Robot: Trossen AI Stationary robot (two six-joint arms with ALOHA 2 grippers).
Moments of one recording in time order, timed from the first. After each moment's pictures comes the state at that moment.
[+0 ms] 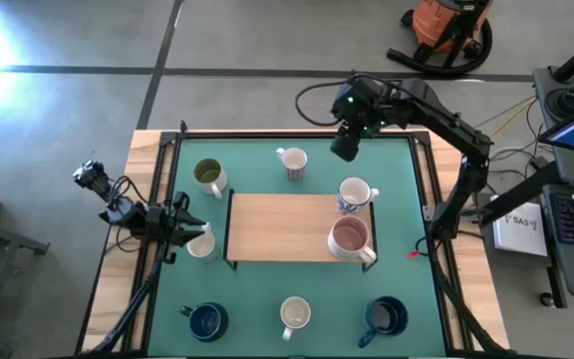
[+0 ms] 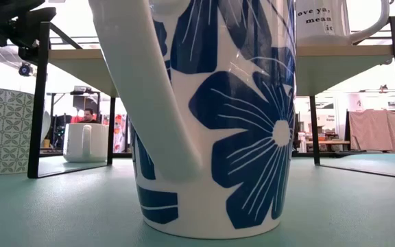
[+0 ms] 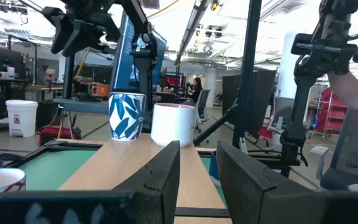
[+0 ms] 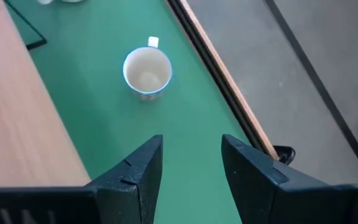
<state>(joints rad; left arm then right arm) -0.69 0.01 0.02 0.29 -0.59 0.04 -0.38 1.73 2.20 -1.48 0.15 0.03</state>
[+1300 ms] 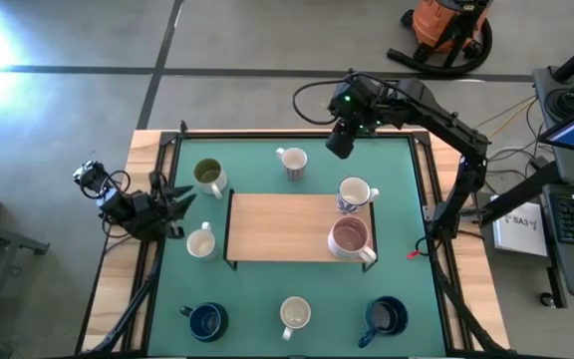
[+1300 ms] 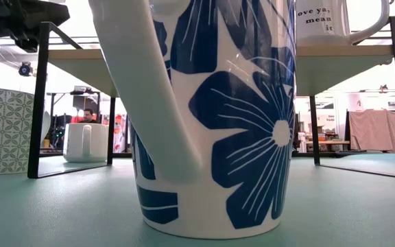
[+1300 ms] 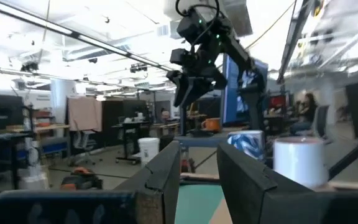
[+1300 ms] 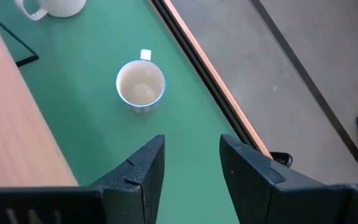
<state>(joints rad) -0.68 0.01 0.02 0.65 -0.96 0.58 -0.39 1.74 2.20 -1.43 0.19 0.05</state>
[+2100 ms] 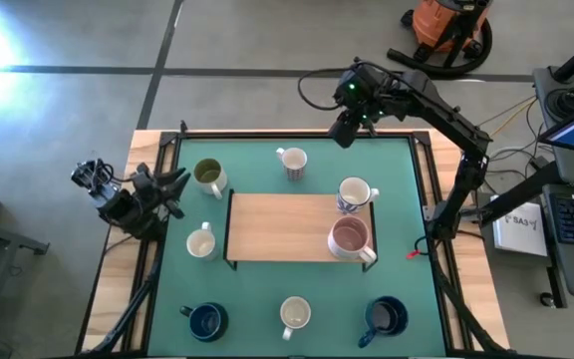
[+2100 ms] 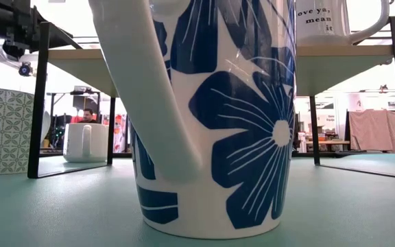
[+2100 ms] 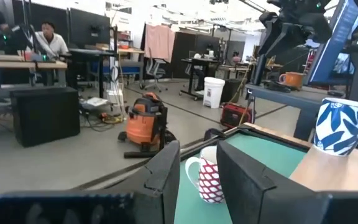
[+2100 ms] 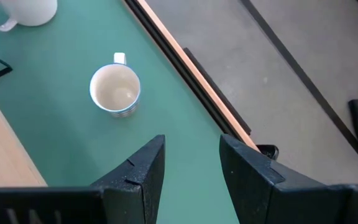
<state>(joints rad) -0.68 0.01 0.25 0.04 -1.40 0.12 -0.47 1.74 2.20 -1.42 0.19 0.05</state>
